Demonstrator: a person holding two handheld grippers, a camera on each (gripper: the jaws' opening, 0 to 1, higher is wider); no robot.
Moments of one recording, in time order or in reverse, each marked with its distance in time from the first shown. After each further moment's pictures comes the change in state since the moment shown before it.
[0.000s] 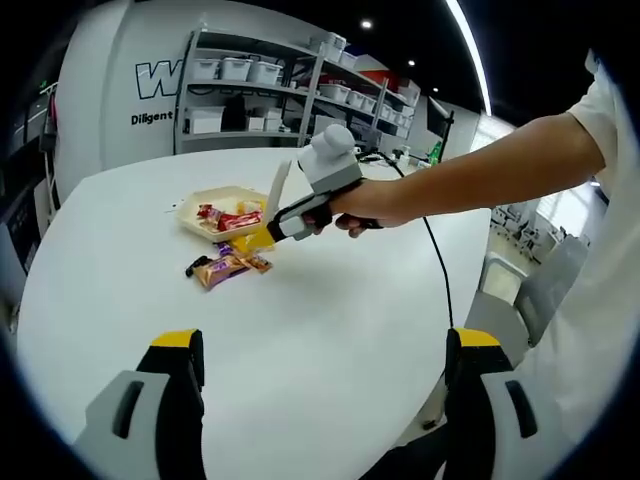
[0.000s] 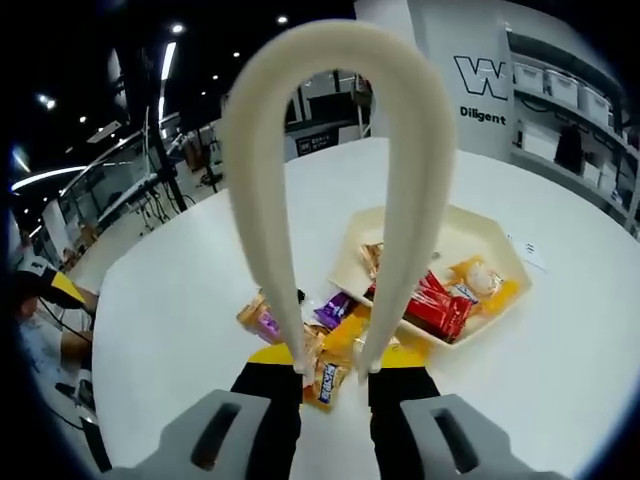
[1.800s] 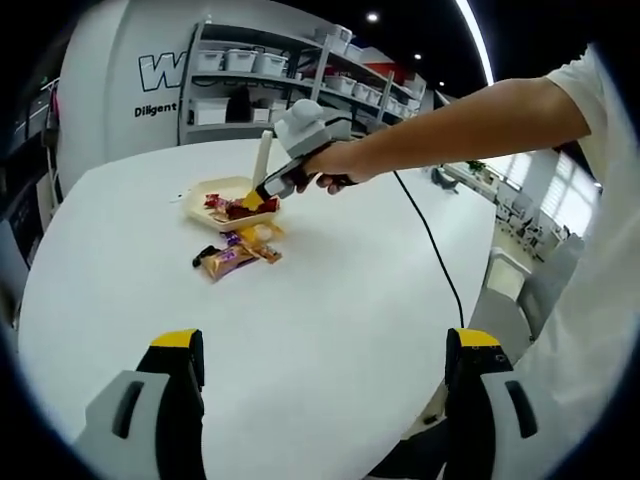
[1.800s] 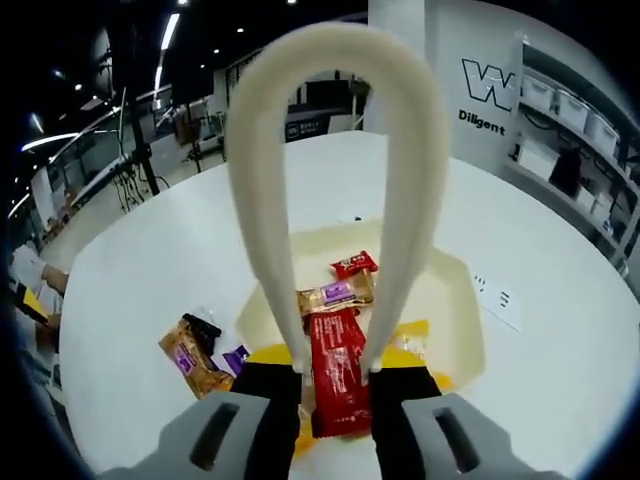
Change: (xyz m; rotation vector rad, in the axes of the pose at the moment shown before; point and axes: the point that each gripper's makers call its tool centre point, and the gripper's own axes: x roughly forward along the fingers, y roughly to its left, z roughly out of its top) left arm 0.005 0.011 -0.006 -0.009 0.037 0.013; right arm 0.023 -0.073 0.047 -0.107 0.060 -0.089
